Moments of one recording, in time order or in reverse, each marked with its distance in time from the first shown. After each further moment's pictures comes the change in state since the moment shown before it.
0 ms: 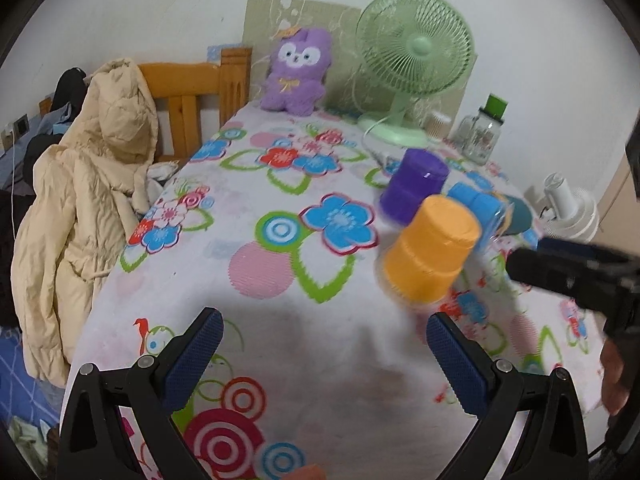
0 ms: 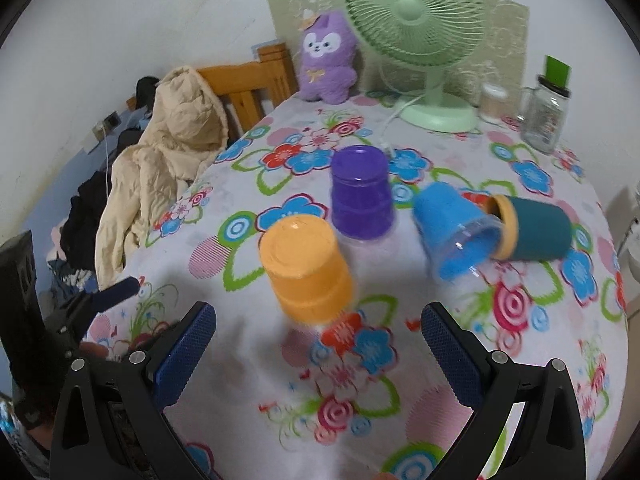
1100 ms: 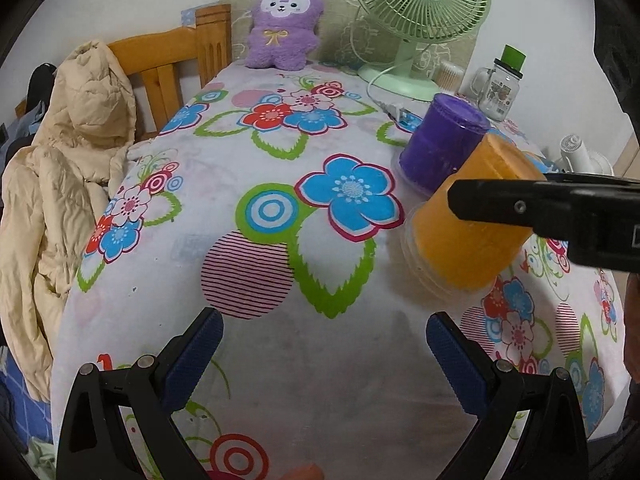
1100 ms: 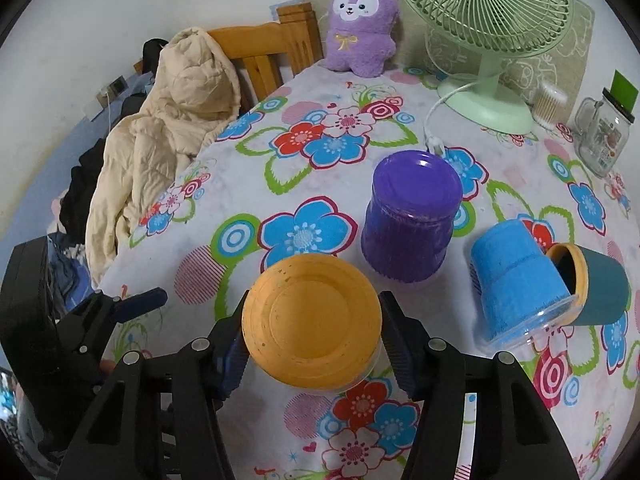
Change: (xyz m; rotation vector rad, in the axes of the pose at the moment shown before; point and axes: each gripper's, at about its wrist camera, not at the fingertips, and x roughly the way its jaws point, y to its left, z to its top) left arm 0.064 -0.002 0.016 0.067 0.149 0.011; right arm 0.068 0.008 0.042 -0.066 0.113 0.047
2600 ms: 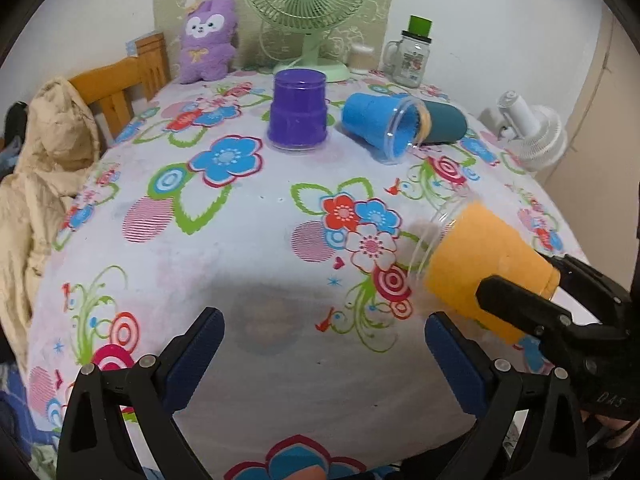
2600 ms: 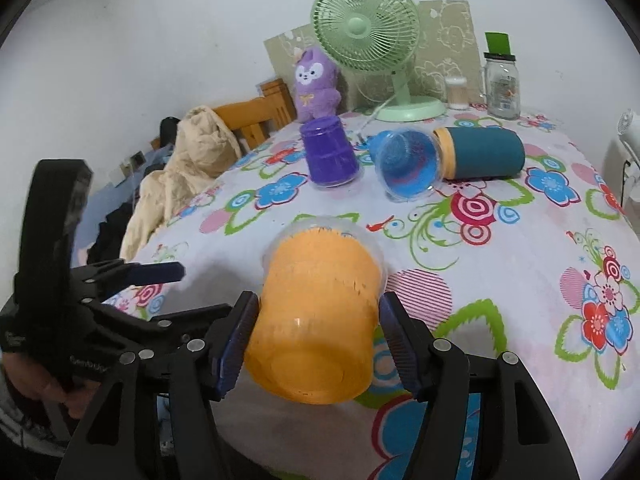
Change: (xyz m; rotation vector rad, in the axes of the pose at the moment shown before) left arm -0.049 -0.098 -0.061 0.130 -0.011 -0.049; right arm -0.091 -0.046 -0.192 0.136 -0.341 0.044
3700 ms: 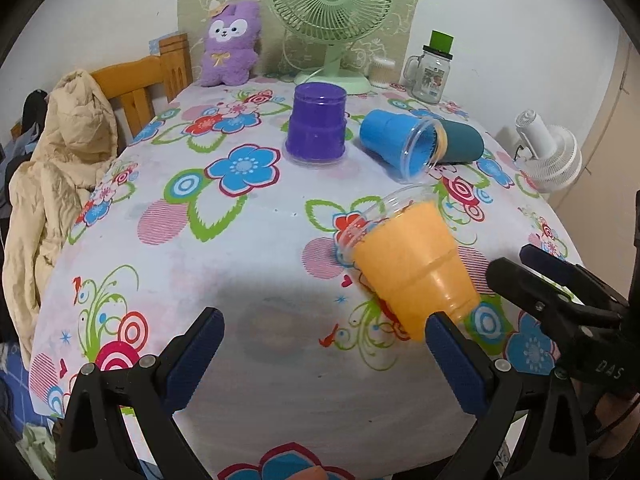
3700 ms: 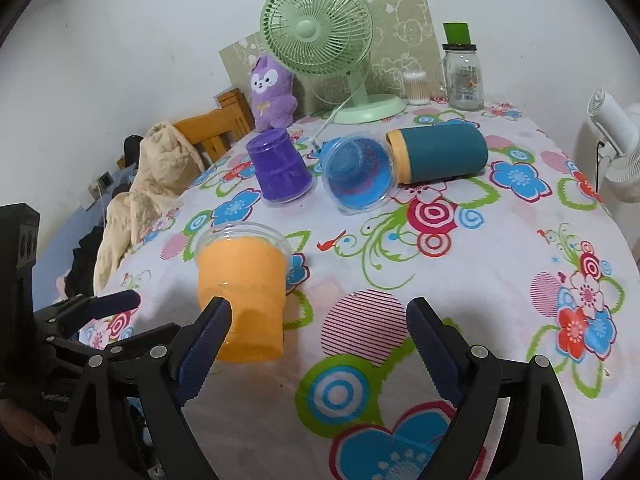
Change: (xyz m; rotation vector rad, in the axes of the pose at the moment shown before) left arm -0.005 -0.003 0.007 -0.063 -0.029 0.035; right arm 0.002 -0.027 0.014 0.088 -0.010 -0.087
